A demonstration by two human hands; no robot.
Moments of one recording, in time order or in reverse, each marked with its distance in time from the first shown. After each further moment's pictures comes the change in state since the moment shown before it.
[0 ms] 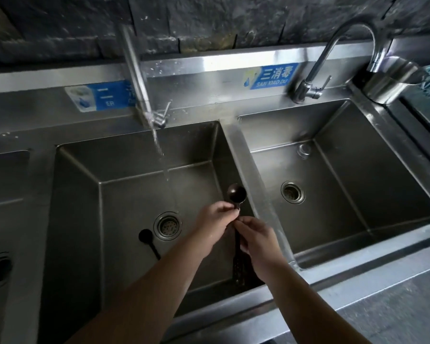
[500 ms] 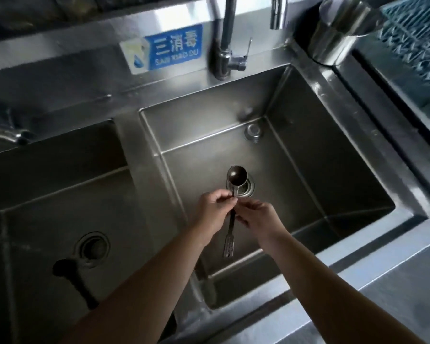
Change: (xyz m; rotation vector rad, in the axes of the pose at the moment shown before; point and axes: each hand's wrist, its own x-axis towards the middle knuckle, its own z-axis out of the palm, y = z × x) left_hand 0.130 0.003 0.236 0.157 -0.023 0.017; right_hand 0.136 -0.045 -0.238 -0.011 0.021 0.039
